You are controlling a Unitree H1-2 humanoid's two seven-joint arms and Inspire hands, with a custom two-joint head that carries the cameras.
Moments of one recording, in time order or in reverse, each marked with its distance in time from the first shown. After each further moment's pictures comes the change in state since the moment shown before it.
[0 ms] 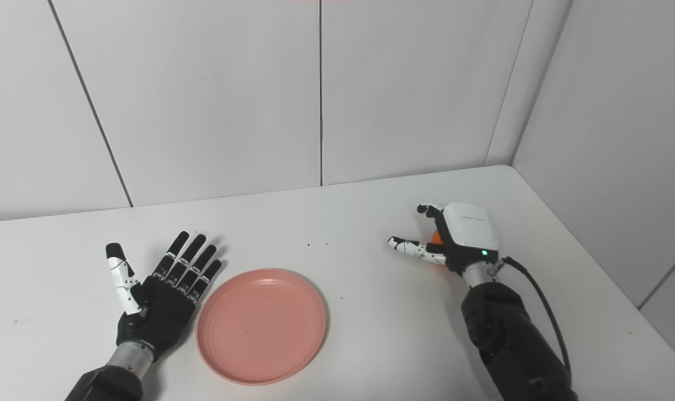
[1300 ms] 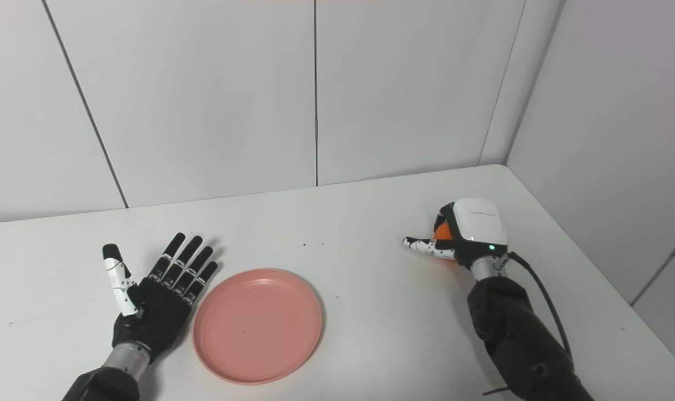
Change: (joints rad) left arm 0.007 0.010 -0.016 -0.016 -0.006 0.000 0.032; right arm -0.038 -0.048 0.063 0.120 0.016 0.036 -0.092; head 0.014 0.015
